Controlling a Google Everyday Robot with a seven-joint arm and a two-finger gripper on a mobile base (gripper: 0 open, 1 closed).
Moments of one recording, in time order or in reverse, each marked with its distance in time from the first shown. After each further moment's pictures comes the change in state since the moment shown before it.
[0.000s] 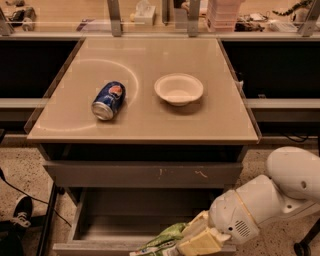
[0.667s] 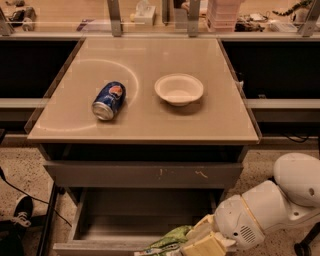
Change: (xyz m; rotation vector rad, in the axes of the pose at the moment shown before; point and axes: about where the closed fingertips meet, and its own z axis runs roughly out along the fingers) arm 0.009 0.001 0.001 0.012 -0.015 0.018
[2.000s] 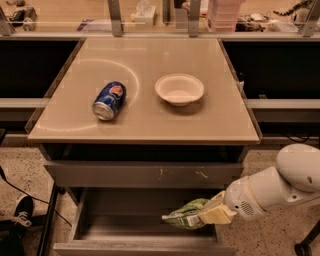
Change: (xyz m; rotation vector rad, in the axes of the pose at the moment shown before) arm 0.021 -0.117 -0.037 0.305 0.045 0.073
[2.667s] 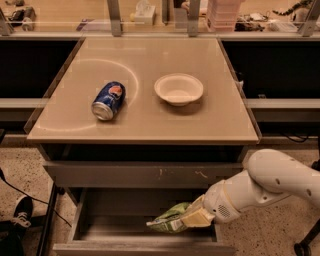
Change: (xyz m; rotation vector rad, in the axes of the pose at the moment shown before) arm -0.006 0.000 0.050 -0.039 0.021 -0.055
